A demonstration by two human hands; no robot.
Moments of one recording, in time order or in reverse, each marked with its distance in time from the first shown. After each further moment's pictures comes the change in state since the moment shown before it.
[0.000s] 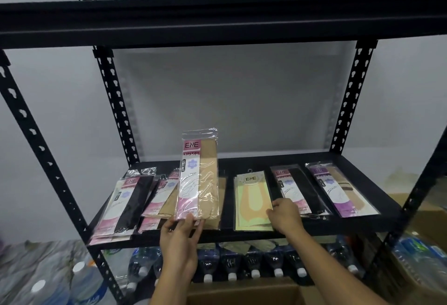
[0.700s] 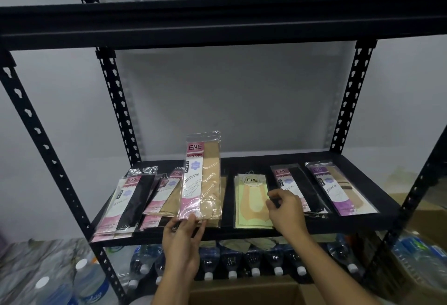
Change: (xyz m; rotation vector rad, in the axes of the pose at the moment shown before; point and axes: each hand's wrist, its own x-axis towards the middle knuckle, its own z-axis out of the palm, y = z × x) left_hand -0.007 -0.002 0.000 0.005 0.016 -0.025; right_hand -0.019 0.000 -0.010 0.038 0.201 -0.336
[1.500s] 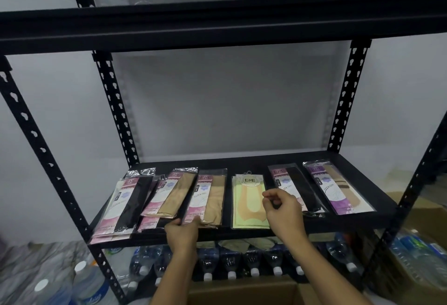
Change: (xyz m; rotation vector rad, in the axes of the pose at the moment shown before) left_hand 0.035 -0.019 0.010 0.685 0.295 0.051; right_hand -0.017 -0.014 -0.011 0.265 0.020 0.010
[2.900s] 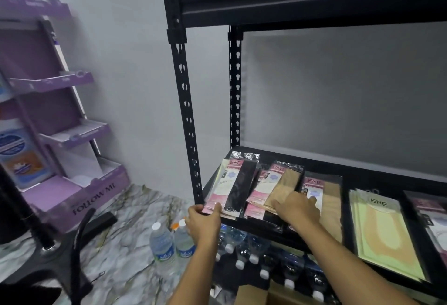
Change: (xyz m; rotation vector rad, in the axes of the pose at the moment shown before) left_hand 0.108 0.017 -0.162 0.140 0.406 0.082; right_hand 0.000 -0.090 0.228 -0.730 -0.528 0.107
